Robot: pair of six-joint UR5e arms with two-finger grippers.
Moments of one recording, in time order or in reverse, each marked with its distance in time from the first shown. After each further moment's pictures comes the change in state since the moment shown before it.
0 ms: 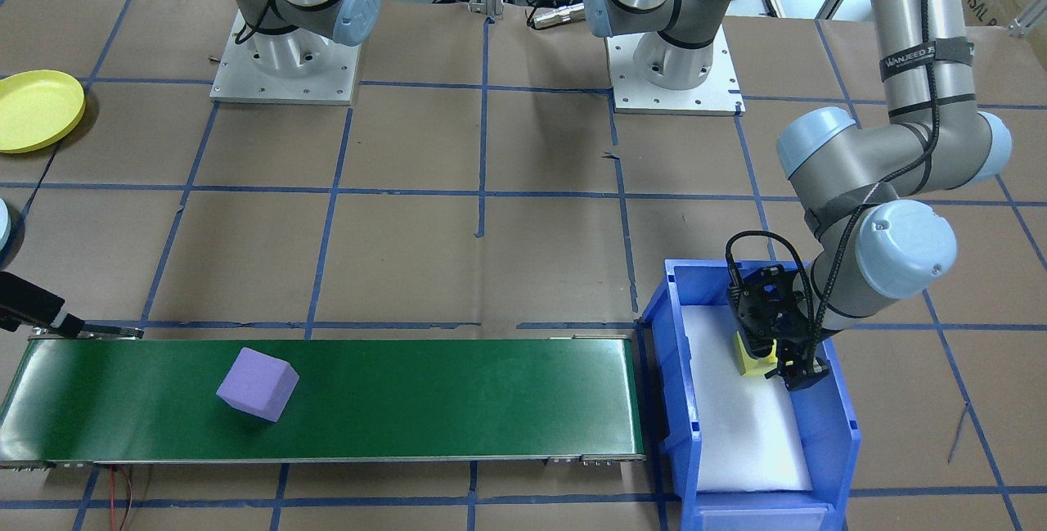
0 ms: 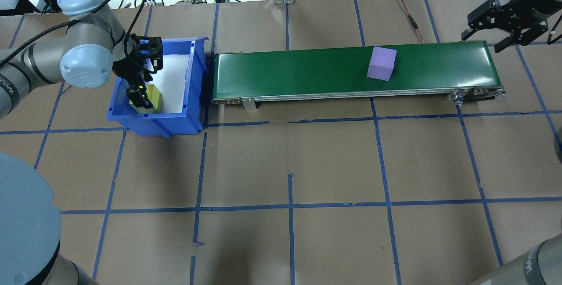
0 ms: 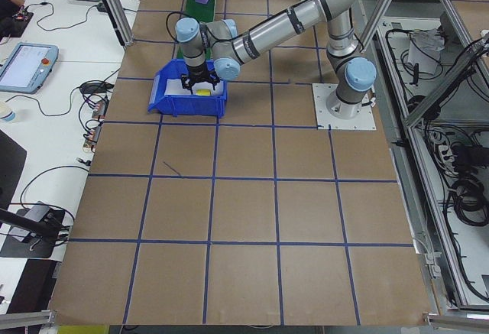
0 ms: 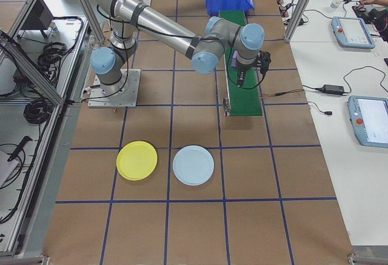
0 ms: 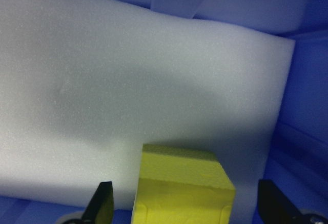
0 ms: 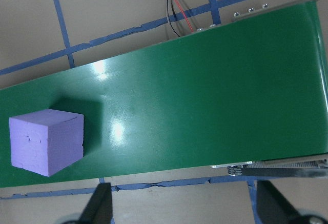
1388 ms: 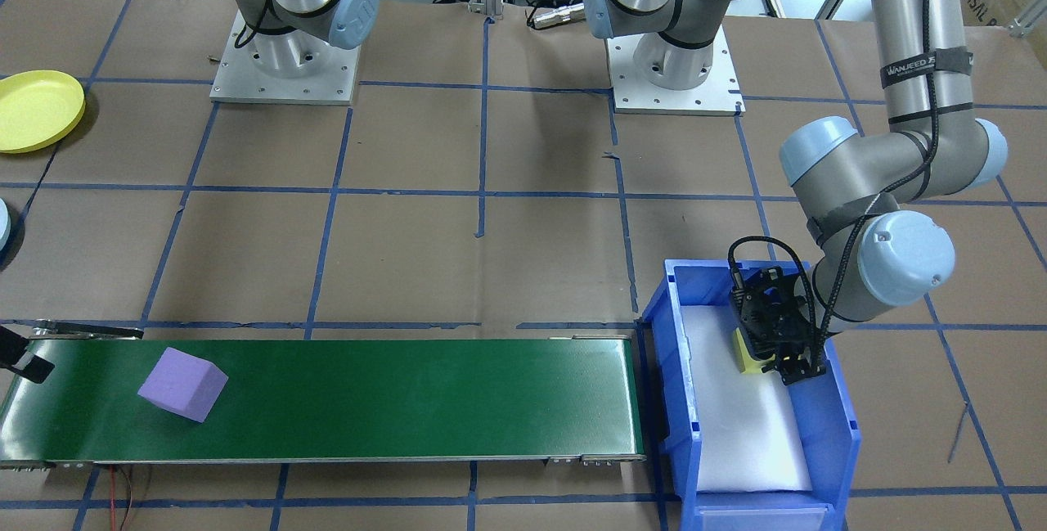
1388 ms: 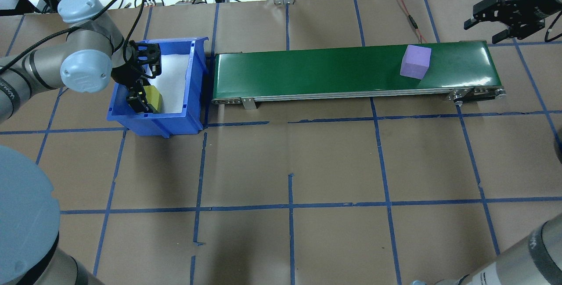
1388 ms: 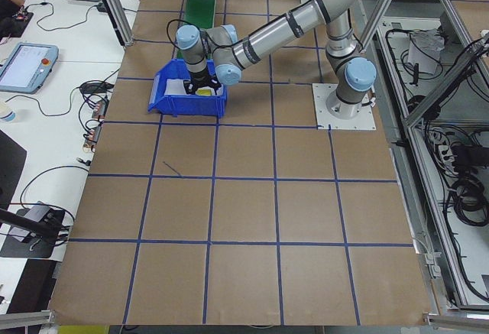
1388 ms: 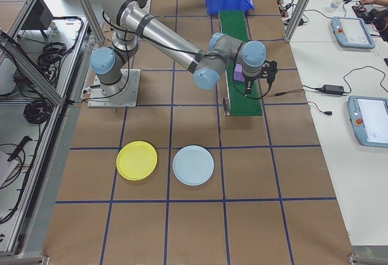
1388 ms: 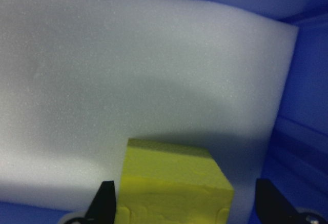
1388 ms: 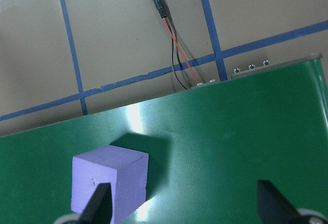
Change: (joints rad) left arm 0.018 -0.013 -0.019 0.001 -0.004 -0.009; right arm -0.048 0.072 -0.016 -0.096 0.126 -0.008
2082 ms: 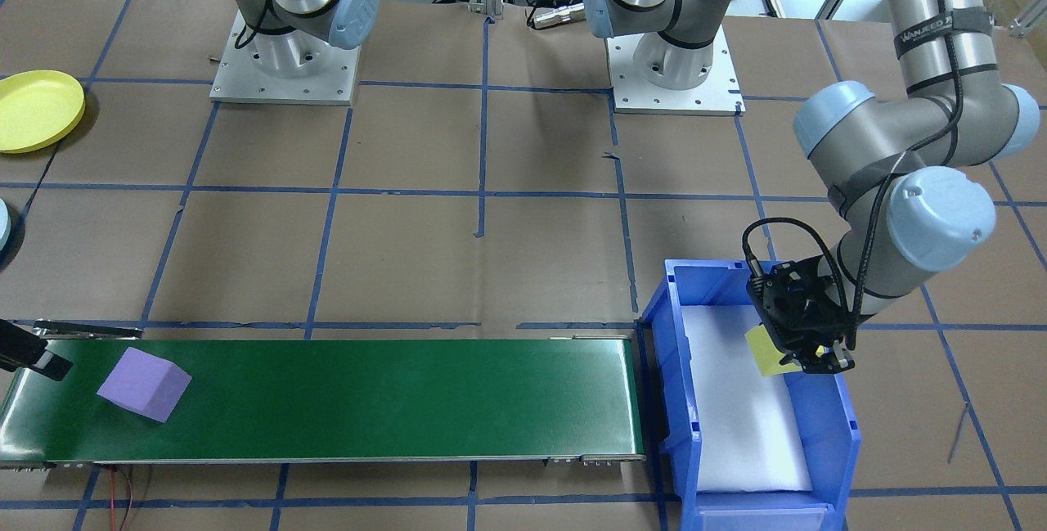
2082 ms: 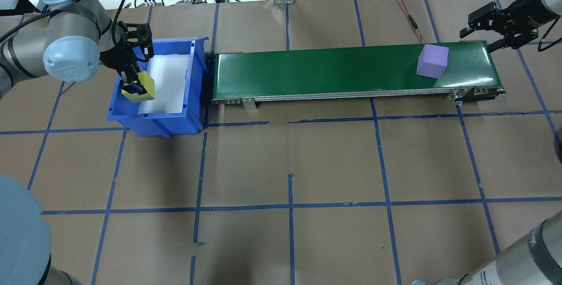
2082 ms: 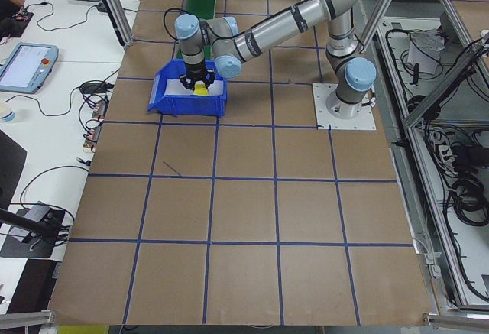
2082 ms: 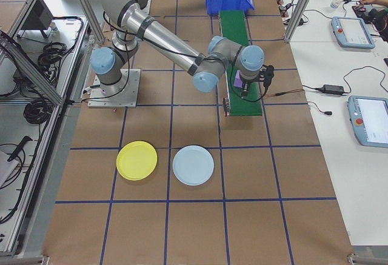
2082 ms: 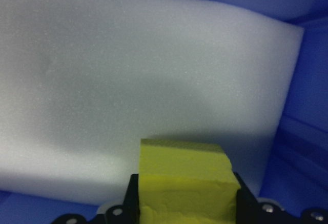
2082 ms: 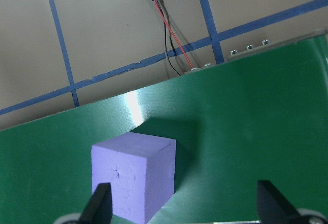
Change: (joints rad) left arm -0.017 0.089 0.048 -0.012 -0.002 -0.061; right arm 0.000 0.008 0.027 -0.008 -0.006 0.028
